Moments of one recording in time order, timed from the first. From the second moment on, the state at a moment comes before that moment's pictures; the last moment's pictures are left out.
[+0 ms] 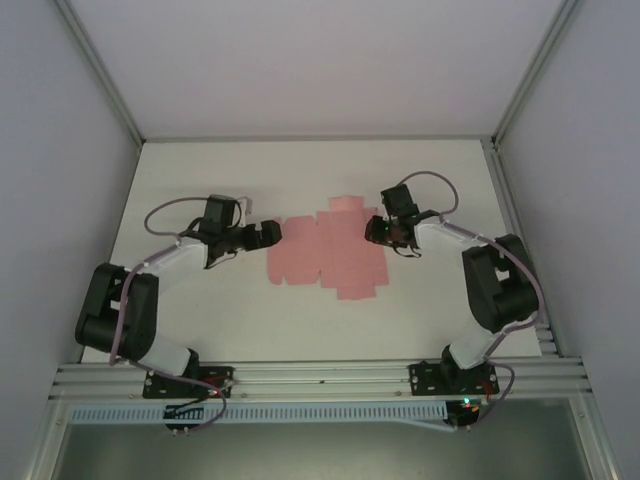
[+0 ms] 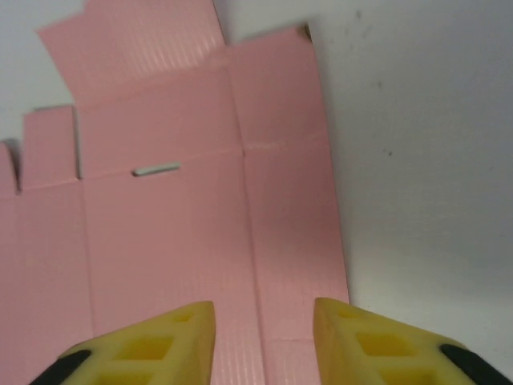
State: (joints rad) left arm -0.33 1.52 0.79 -0.13 0.30 -0.47; right arm 0.40 1.69 0.97 -0.31 -0.10 0.54
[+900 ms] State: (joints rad) left arm -0.36 1.73 0.86 -0.06 0.60 -0.45; right arm 0.41 1.72 0.82 -0.08 -0.09 0.62
